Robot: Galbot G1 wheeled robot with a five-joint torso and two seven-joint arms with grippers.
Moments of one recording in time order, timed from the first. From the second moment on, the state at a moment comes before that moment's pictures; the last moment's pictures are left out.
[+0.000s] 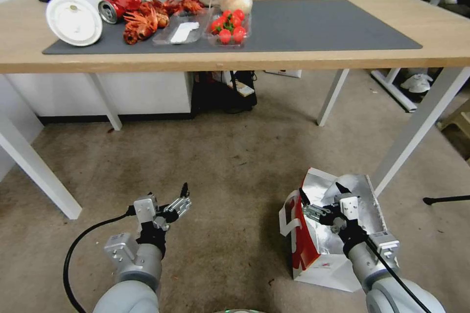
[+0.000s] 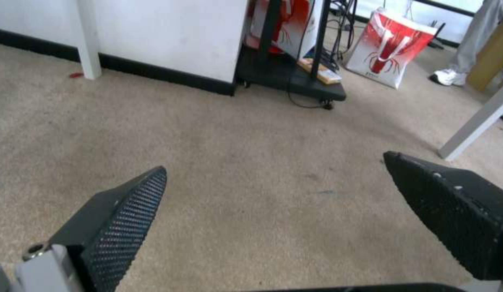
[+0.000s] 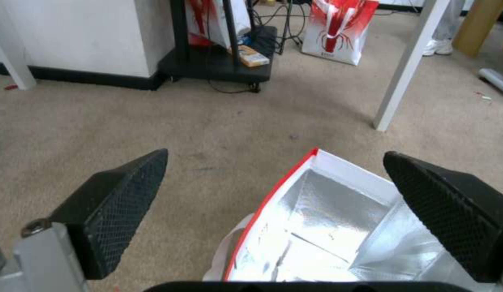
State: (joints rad) left arm 1.71 -1.30 -0.34 -2.33 -0.50 0.22 -0.43; right arm -1.72 1.38 0.61 2.27 0.11 -0.28 -0.12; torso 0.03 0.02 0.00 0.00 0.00
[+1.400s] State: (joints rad) left arm 1.72 -1.28 -0.34 -2.33 -0.38 0.18 -0.35; right arm -1.48 0.98 0.80 2.03 0.28 -0.51 -0.07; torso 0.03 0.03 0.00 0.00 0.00
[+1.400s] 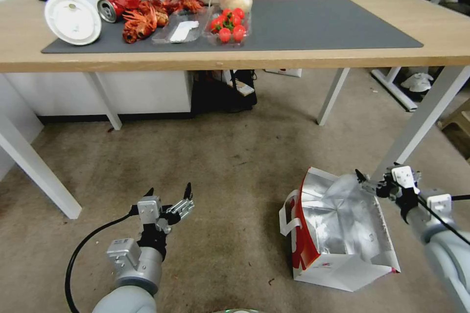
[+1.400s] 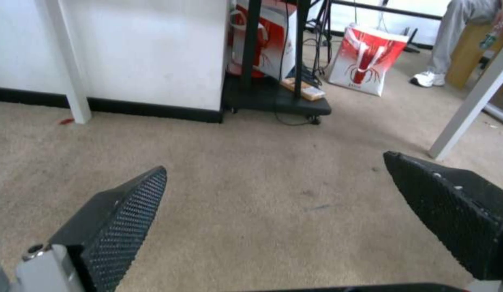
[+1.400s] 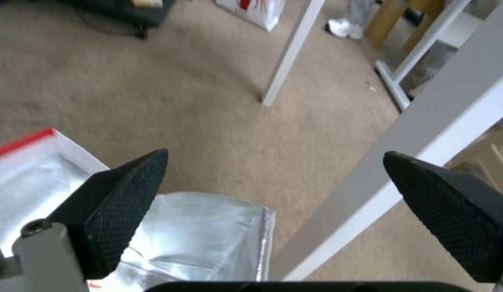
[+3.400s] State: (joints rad) left arm 1.74 -1.29 -0.35 -2.32 -0.38 0.16 -0.38; right arm -1.30 0.92 0.63 1.69 0.37 -0.33 -0.30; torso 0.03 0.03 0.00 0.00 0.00
